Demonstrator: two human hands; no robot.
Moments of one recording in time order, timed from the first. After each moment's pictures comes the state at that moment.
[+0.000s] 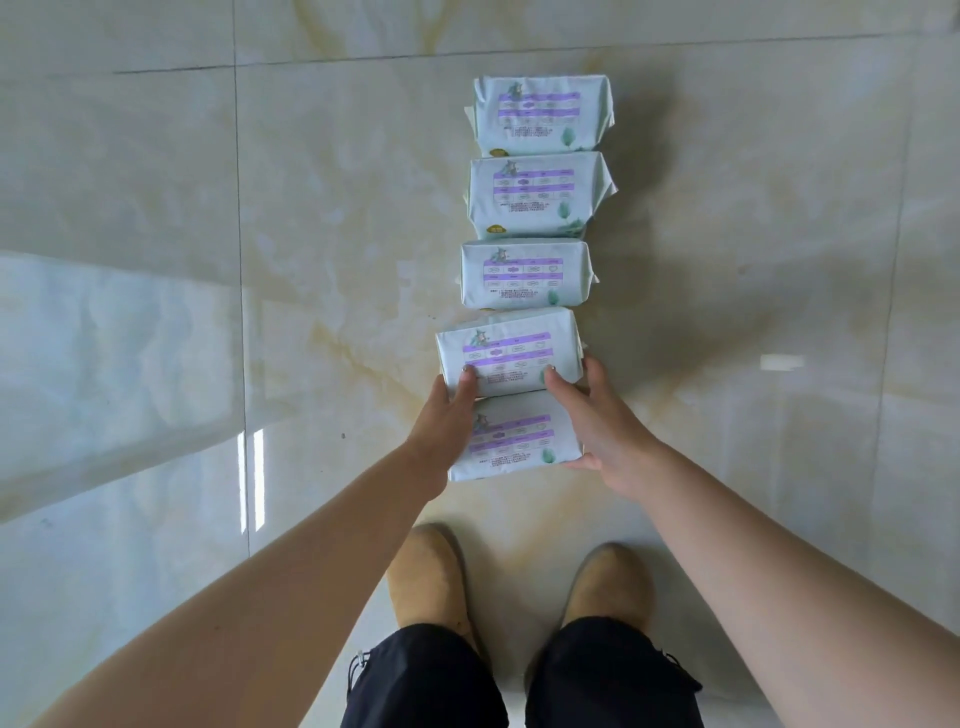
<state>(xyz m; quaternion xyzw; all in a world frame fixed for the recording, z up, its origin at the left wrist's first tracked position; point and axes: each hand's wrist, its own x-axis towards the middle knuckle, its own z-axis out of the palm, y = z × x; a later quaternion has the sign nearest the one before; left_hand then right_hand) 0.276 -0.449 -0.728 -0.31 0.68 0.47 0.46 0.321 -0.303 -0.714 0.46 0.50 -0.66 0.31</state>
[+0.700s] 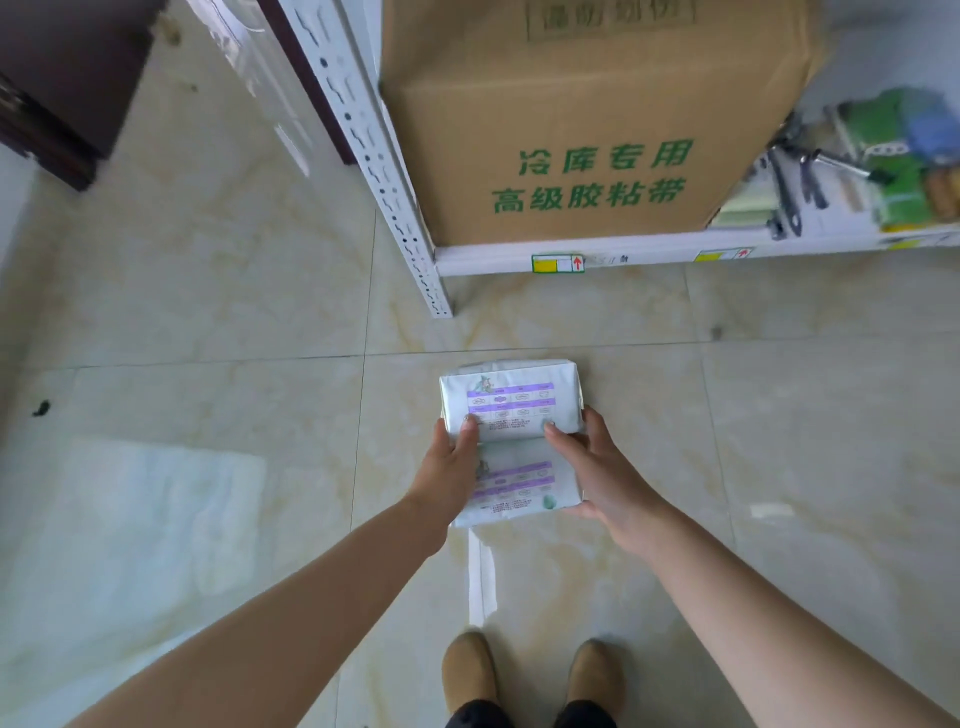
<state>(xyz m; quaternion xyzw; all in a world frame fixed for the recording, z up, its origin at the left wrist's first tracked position) 0.183 -0.424 -0.376 -0.18 0.73 0.53 0.39 0.246 -0.275 -0.363 0.38 0.55 -0.72 0.19</state>
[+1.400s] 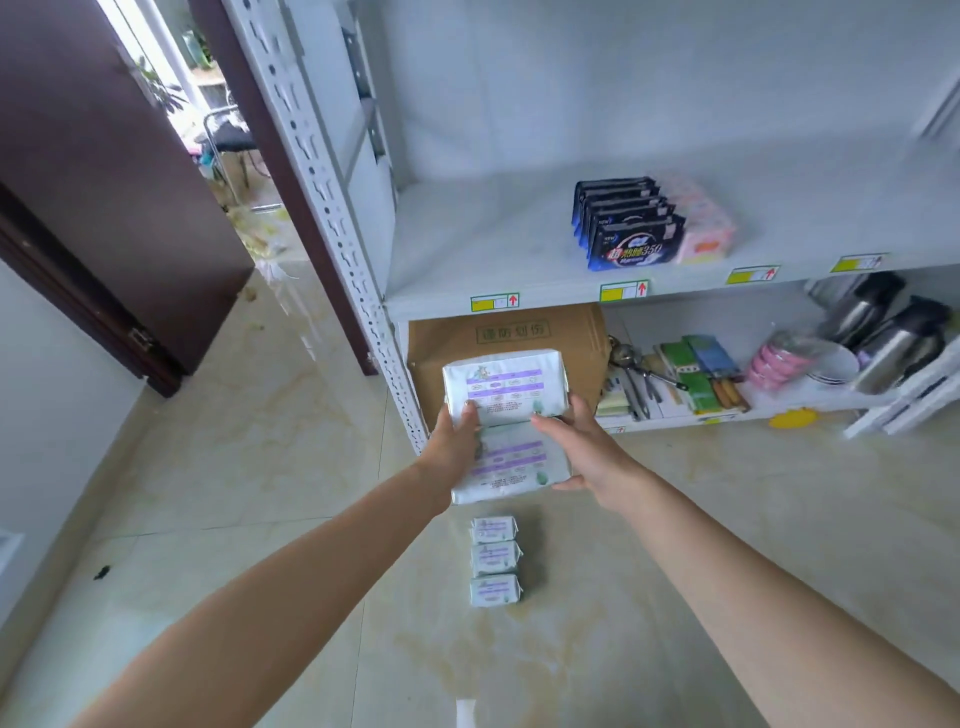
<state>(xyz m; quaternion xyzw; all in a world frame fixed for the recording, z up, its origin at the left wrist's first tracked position) 0.214 -0.368 0.006 -0.03 0.75 0.58 0.30 0.294 -0.228 0.013 0.28 0.64 -0.71 0.06</state>
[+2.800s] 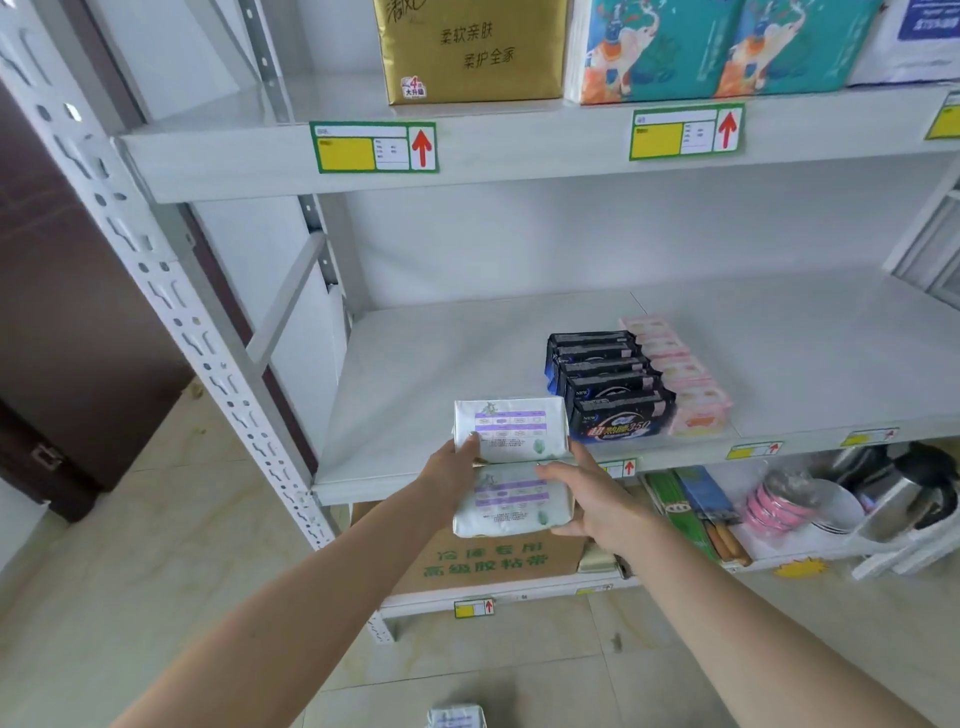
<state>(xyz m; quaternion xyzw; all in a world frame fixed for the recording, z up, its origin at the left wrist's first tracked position) -0.015 -0.191 0.056 -0.04 0.72 0.59 0.35 0.083 -0.053 0.053 0.32 0.62 -0.72 0.06</state>
